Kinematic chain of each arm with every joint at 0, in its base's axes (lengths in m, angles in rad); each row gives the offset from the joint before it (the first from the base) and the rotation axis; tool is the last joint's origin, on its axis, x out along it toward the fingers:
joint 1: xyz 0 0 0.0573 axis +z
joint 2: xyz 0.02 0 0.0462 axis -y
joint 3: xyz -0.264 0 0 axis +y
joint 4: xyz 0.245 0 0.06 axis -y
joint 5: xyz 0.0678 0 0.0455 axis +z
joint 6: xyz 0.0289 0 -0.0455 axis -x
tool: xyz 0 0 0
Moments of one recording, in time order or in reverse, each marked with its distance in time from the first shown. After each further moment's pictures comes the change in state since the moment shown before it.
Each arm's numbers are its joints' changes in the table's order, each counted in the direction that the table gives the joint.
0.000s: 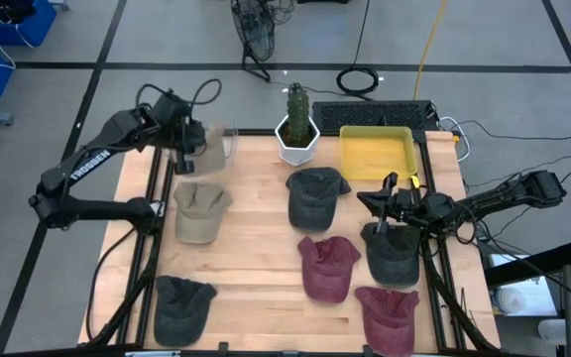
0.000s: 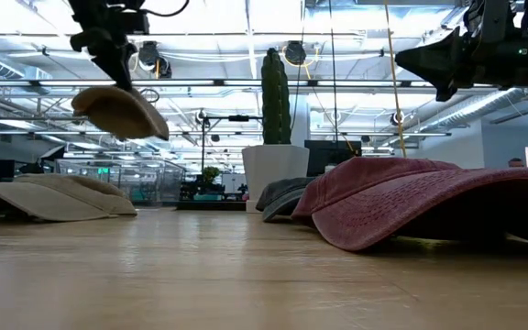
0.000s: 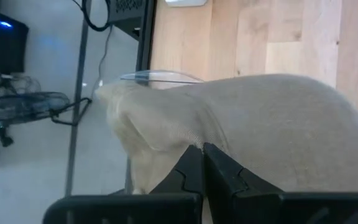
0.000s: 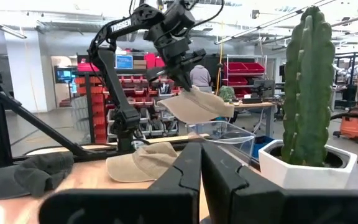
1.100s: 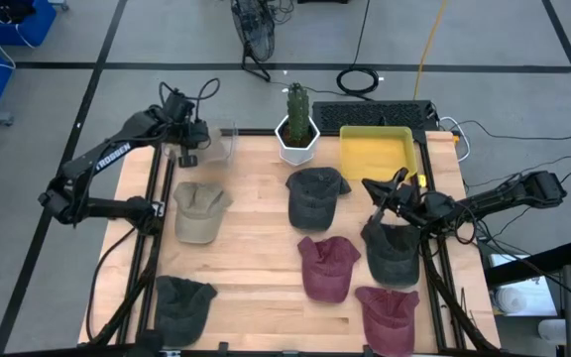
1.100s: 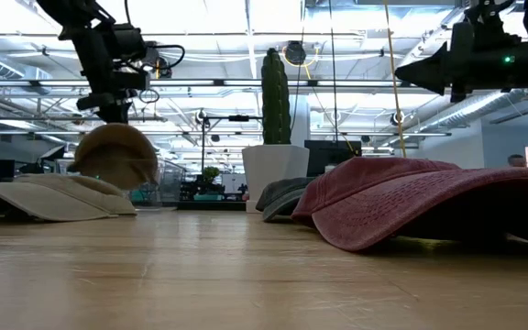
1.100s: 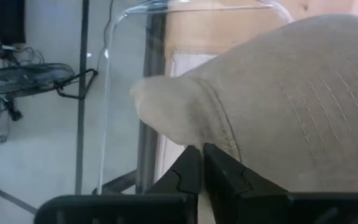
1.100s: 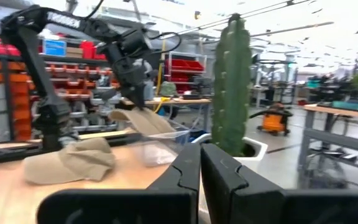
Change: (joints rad) left arm 0.213 -0.092 0.248 0.309 0.021 -0.224; right arm -0.012 0.000 0.000 0.014 -0.261 0.125
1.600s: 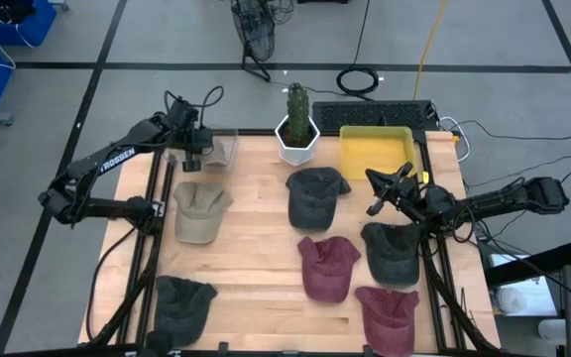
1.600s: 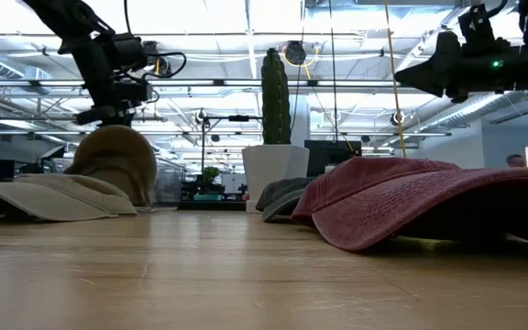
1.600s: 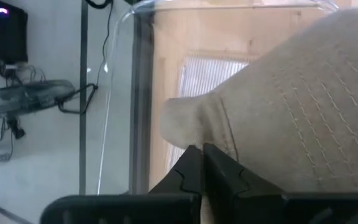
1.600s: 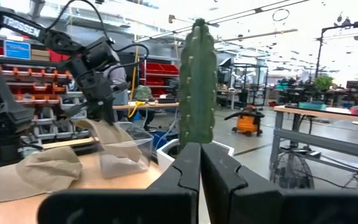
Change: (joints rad) left arm -0.031 0.000 0.100 0.123 -0.034 -0.025; right arm -0.103 0.000 0.000 0.024 -0.001 0.014
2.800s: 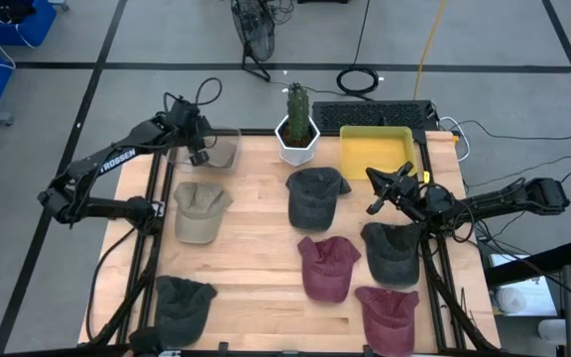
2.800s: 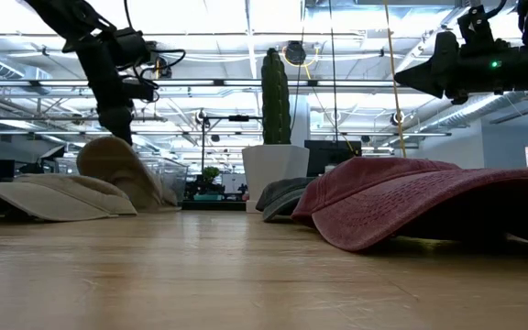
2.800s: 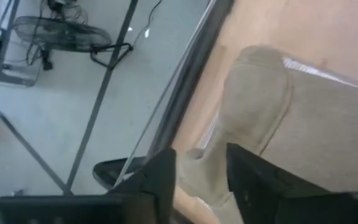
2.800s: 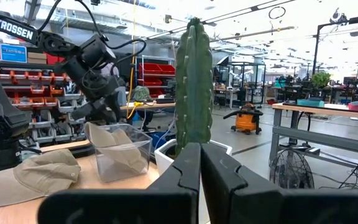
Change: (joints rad) left arm -0.028 0.004 0.000 0.072 0.211 0.338; right arm -0.012 0.000 0.000 -0.001 0.001 -0.024
